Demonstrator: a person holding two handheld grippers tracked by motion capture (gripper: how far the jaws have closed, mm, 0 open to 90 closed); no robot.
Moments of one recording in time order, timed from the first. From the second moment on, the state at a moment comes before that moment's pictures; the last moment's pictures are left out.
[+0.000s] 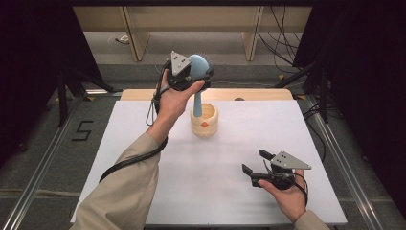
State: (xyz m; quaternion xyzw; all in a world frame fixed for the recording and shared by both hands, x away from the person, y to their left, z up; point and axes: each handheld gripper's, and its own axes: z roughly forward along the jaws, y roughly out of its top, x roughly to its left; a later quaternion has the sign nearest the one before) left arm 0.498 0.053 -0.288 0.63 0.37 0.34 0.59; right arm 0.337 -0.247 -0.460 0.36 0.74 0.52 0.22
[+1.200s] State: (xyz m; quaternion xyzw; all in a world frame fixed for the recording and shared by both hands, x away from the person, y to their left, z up) left arm 0.510 0.043 -0.299 0.64 0.36 0.33 0.59; right arm 0.337 -0.247 -0.460 0.36 0.74 0.52 0.22
